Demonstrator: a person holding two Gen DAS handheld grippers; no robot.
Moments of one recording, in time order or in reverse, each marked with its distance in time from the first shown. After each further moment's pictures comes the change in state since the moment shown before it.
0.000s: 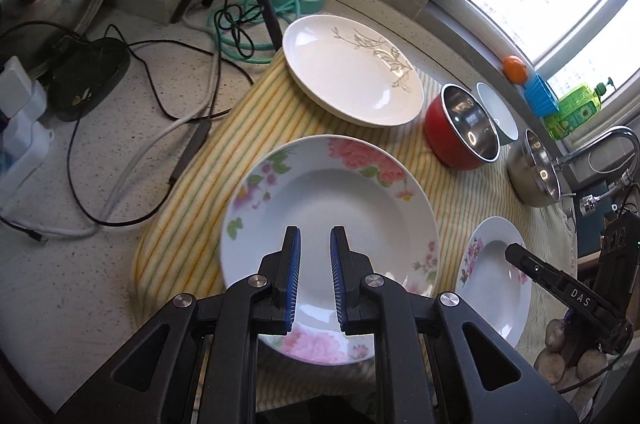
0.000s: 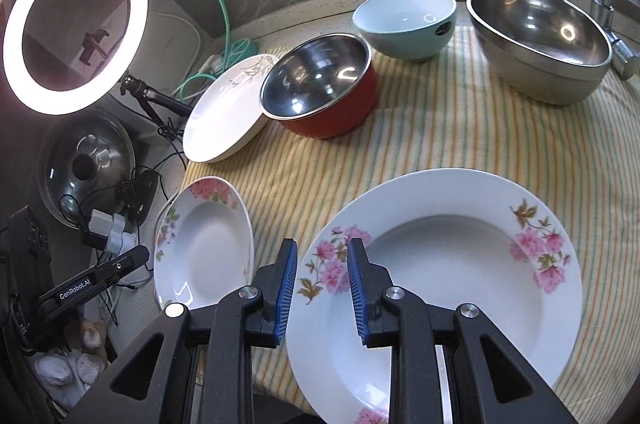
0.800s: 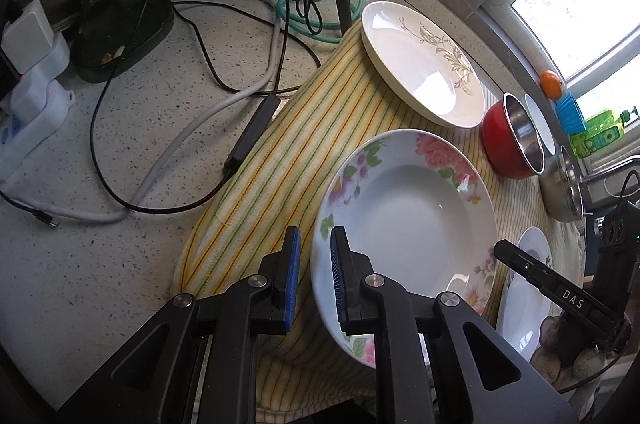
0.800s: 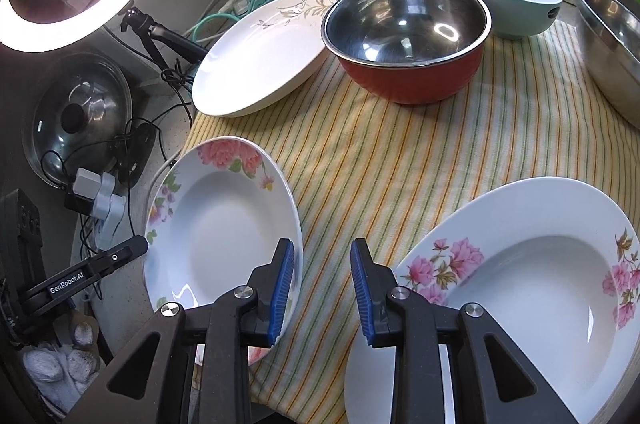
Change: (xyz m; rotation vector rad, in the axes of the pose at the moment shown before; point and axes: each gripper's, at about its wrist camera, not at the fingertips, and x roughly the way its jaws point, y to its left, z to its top) left arm 0.019 0.056 0.004 -0.089 0.059 0.020; right arm 0.066 0.047 0.004 -0.103 0.133 -0.016
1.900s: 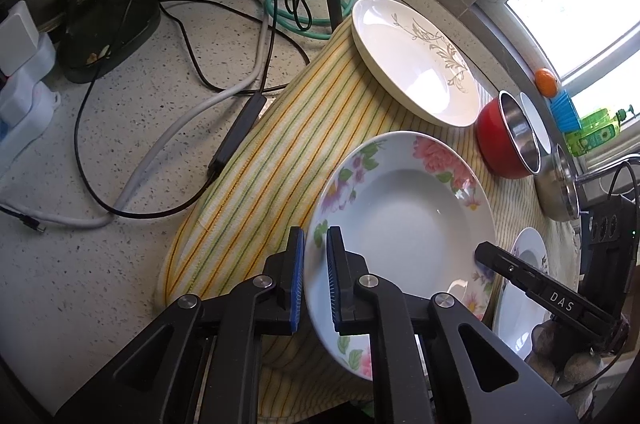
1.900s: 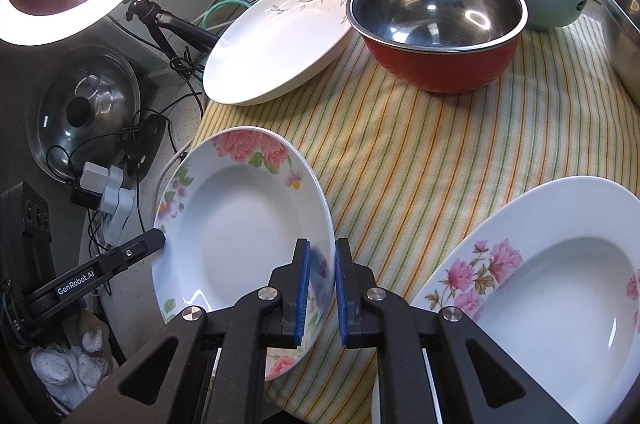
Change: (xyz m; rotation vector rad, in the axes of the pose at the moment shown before) left arm 0.006 -0.006 0.001 0.007 0.004 -0.025; right arm 0.012 0.007 0.003 -0.001 0.036 0.045
